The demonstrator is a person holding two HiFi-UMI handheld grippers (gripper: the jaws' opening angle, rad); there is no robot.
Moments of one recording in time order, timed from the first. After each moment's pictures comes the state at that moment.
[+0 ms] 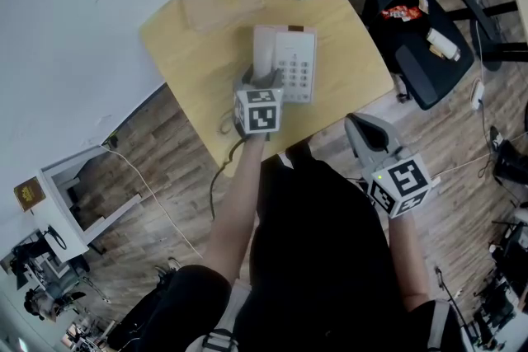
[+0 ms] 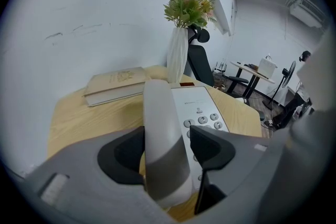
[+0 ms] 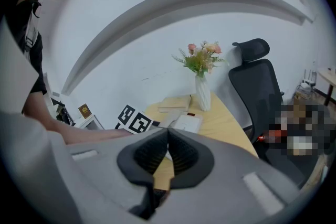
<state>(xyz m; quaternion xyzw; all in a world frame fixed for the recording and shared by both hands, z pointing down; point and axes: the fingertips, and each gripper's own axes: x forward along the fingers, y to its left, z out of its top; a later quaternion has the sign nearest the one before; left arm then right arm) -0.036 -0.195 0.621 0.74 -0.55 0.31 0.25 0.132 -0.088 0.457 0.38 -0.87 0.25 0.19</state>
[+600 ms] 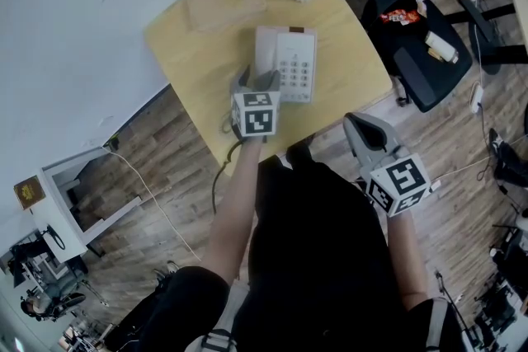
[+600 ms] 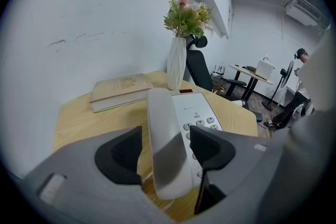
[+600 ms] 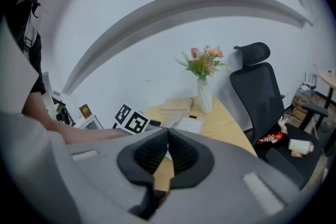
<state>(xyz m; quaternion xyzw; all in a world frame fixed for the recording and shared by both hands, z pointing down) -0.043 -0.187 0.600 0.75 -0.55 0.29 0.23 0.129 -0.079 0.447 0.38 -0.87 0.24 0.18</state>
